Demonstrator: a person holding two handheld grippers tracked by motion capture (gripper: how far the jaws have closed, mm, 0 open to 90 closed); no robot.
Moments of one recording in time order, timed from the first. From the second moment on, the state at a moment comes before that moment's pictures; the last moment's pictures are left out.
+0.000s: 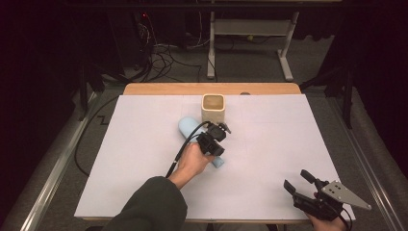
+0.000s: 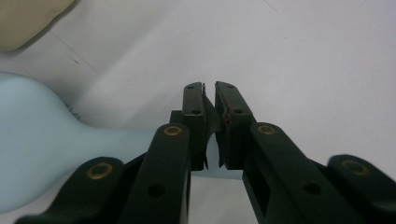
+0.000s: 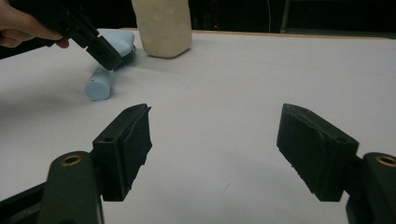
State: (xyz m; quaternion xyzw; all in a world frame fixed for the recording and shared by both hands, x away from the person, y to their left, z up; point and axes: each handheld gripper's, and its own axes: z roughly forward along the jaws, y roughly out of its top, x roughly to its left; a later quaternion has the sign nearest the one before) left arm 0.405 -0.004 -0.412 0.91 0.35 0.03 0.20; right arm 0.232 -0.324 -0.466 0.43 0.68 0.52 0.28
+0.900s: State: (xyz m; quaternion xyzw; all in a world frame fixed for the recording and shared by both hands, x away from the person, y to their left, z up) left arm 0.405 -0.009 -0.421 0.93 0.34 0.01 0.17; right arm 0.235 -0.322 -0.466 0.43 0.68 0.52 0.28
